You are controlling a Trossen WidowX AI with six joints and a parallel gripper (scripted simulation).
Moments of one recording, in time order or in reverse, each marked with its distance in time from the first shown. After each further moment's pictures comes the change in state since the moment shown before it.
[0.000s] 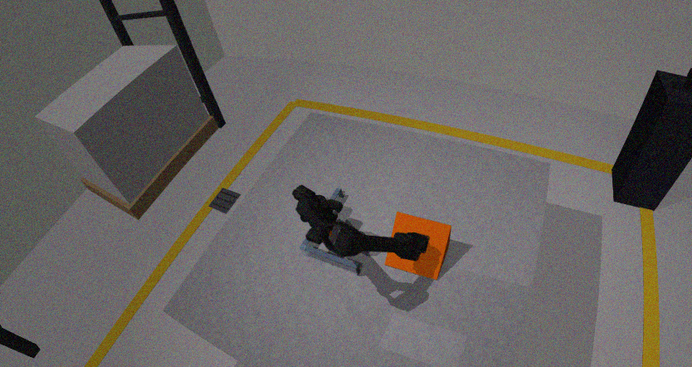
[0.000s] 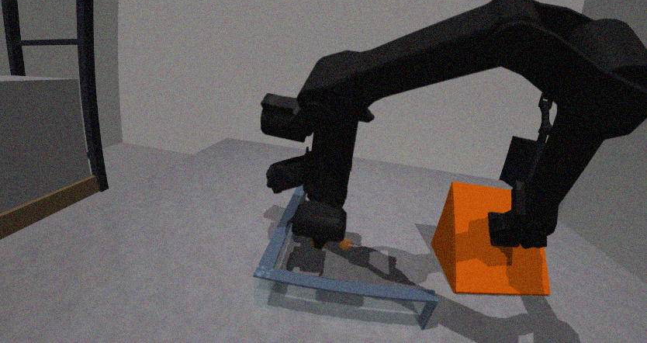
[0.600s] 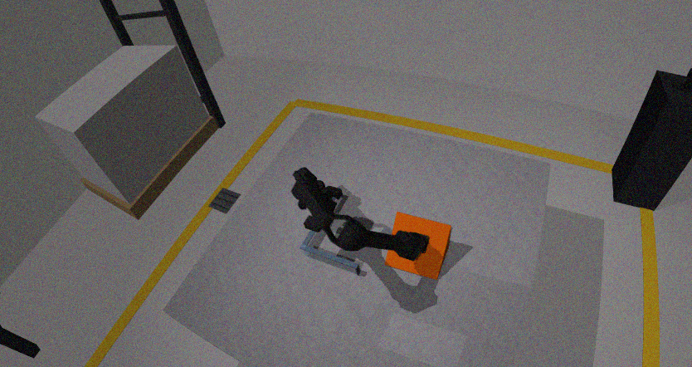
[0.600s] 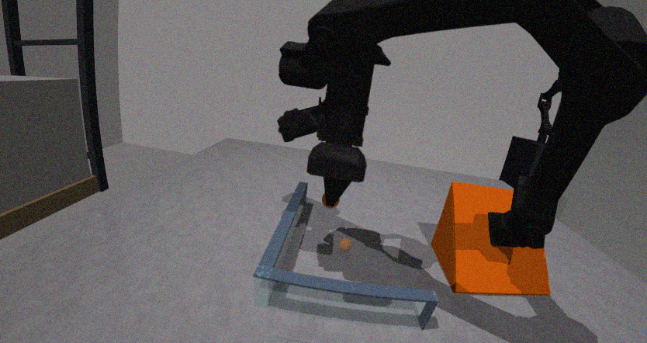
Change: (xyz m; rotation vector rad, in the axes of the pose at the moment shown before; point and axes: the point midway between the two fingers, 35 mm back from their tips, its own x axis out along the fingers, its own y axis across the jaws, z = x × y) arm -0.074 -0.007 -0.008 -0.009 -0.007 0.000
